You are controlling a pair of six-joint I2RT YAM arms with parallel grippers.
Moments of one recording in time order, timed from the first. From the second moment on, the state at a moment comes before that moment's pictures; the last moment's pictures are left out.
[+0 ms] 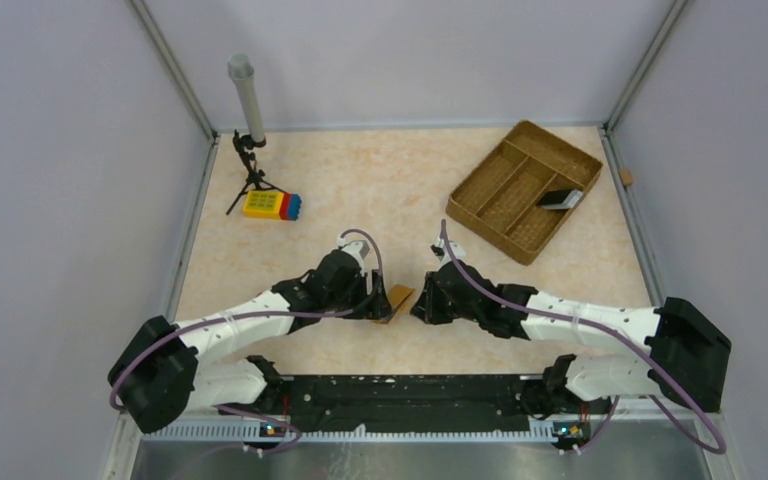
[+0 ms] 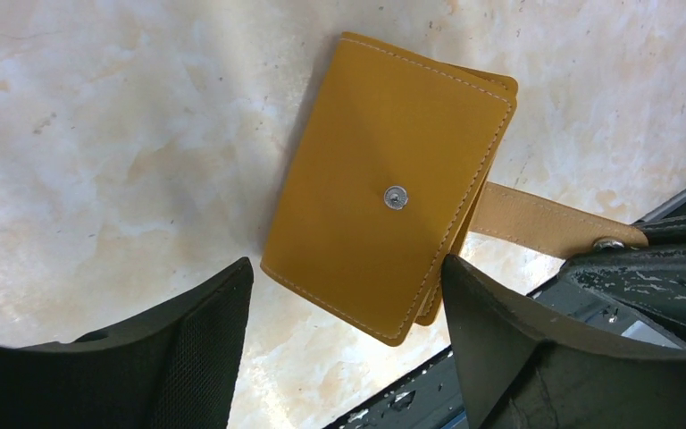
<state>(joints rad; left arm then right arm) -0.77 1.19 0.54 -0.18 0.11 -0.71 1.05 1.21 0.65 -0.14 0.11 0.85</state>
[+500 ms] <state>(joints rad) -0.77 1.14 0.56 -0.23 0.02 -0.66 1.05 1.21 0.63 -0.16 0.13 0.86</state>
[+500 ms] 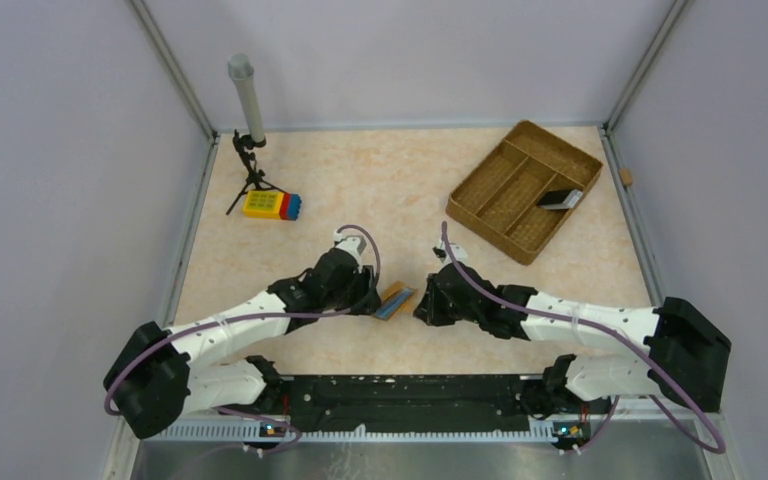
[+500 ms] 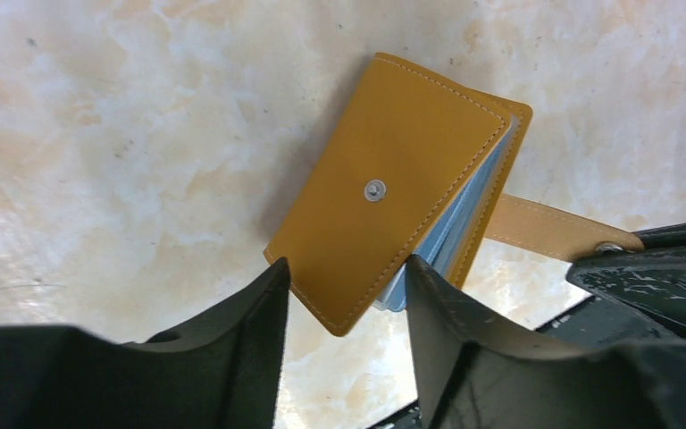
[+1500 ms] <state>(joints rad) -0.77 1.20 0.46 -0.08 0.02 -0.74 0.93 1.10 0.55 -0.29 0.17 0.91</state>
